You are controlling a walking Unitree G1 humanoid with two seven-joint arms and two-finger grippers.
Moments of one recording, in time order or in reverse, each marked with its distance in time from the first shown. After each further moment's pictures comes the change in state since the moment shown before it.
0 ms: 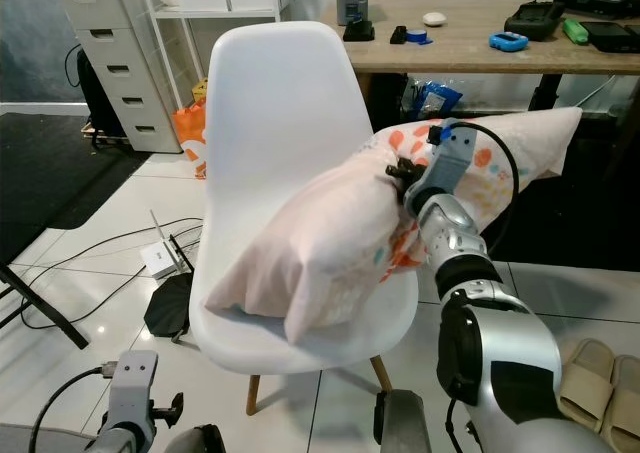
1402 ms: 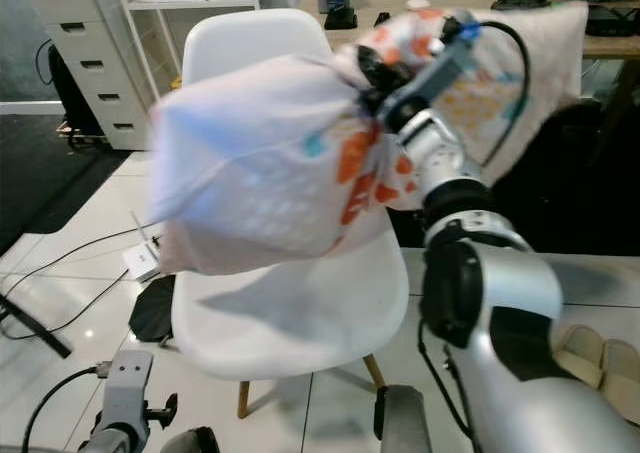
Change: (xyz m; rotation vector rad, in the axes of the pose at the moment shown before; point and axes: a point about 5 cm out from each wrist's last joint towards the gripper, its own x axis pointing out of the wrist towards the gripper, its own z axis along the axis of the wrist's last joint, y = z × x) left arm 0.000 0.005 0.001 0.020 -0.005 0.006; right arm 0.009 0.121 0.070 0.191 -0.086 0.694
